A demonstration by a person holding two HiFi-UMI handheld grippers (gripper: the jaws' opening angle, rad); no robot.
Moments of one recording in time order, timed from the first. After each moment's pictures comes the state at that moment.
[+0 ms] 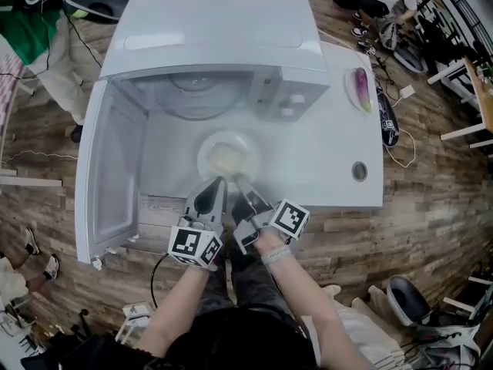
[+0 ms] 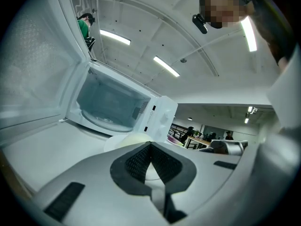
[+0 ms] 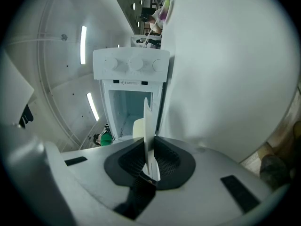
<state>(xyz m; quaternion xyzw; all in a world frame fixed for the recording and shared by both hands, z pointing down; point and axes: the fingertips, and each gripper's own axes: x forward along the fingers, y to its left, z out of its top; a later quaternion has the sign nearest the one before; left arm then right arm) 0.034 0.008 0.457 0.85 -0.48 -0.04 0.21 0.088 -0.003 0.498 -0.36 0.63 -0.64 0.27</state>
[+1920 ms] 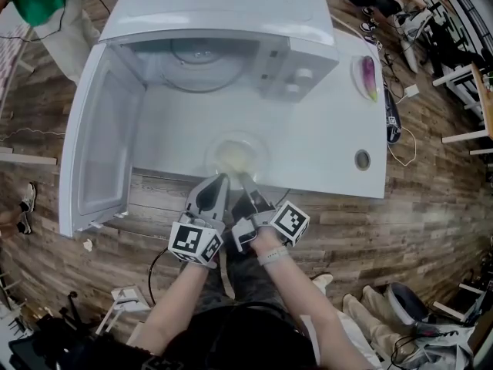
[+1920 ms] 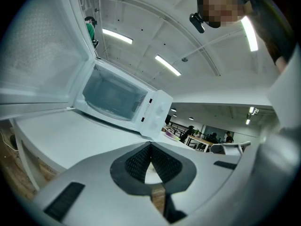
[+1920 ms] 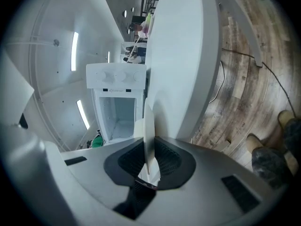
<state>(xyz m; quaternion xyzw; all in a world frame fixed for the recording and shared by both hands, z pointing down) 0.049 0.056 0.485 0.84 -0.49 -0.04 0.22 0.113 0.053 0.542 -0.41 0.57 -0.66 0.27</state>
